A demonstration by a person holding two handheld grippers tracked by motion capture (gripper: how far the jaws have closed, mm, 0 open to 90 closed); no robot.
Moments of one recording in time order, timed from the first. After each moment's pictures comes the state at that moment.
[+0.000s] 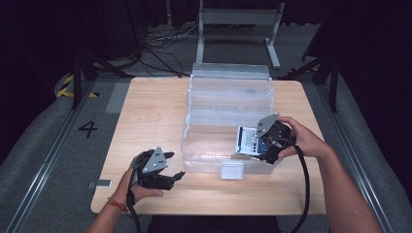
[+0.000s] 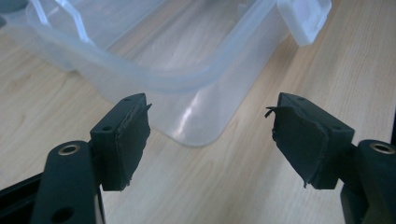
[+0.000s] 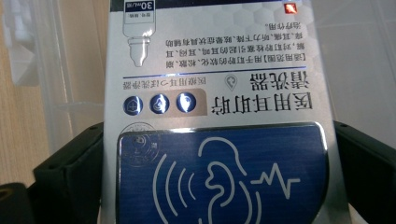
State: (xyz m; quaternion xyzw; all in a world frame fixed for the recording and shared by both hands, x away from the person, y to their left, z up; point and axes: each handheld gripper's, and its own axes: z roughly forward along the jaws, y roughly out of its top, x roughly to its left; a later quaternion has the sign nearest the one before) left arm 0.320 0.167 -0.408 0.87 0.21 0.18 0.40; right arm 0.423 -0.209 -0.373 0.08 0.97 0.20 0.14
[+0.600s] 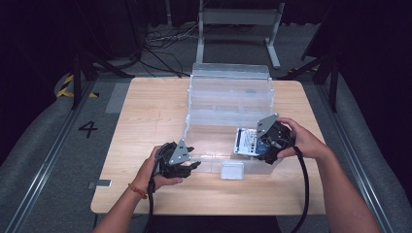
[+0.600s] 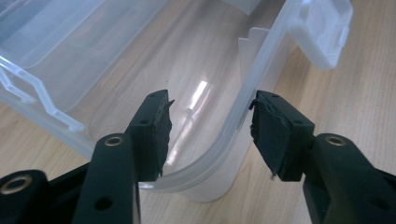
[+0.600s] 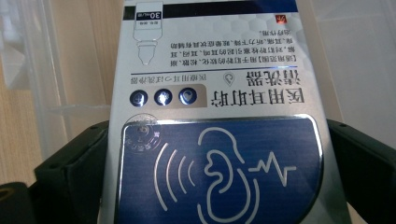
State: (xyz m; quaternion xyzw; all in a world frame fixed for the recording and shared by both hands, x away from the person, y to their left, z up) left arm 0.349 0.127 -0.408 0.90 0.16 0.17 0.37; right arm 0.422 -0.210 -0.377 0.10 0.96 0.21 0.14
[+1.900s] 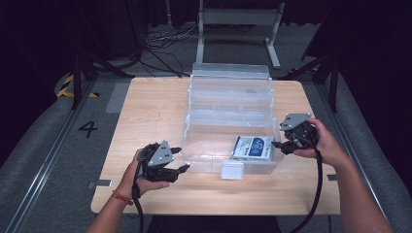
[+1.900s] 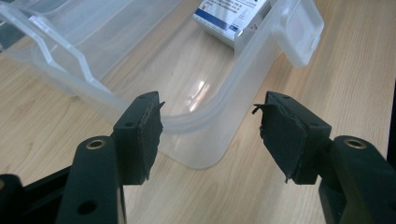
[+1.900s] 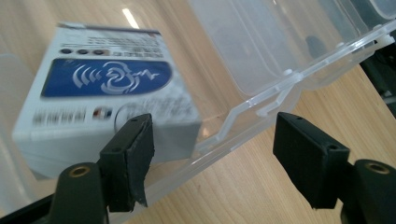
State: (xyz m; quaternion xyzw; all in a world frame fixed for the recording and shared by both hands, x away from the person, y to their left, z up) left arm 0.325 0.166 -0.391 0.88 0.20 0.18 0.40; right arm 0.410 -0.266 -0.363 0.21 0.92 0.23 0.25
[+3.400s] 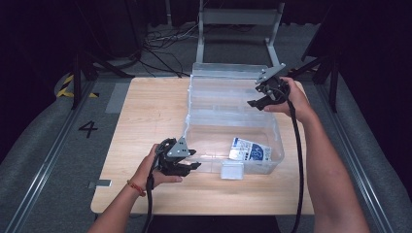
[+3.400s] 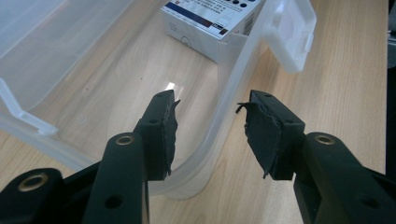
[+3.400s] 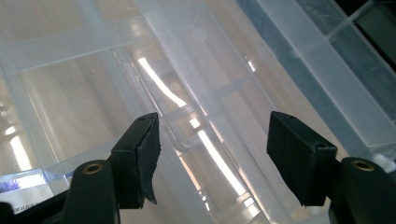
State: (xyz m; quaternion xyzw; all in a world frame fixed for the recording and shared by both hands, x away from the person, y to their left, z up) left arm 0.356 0.127 -0.400 0.91 0.16 0.11 0.37; right arm 0.526 -0.205 -0.313 0.22 0.91 0.29 0.21
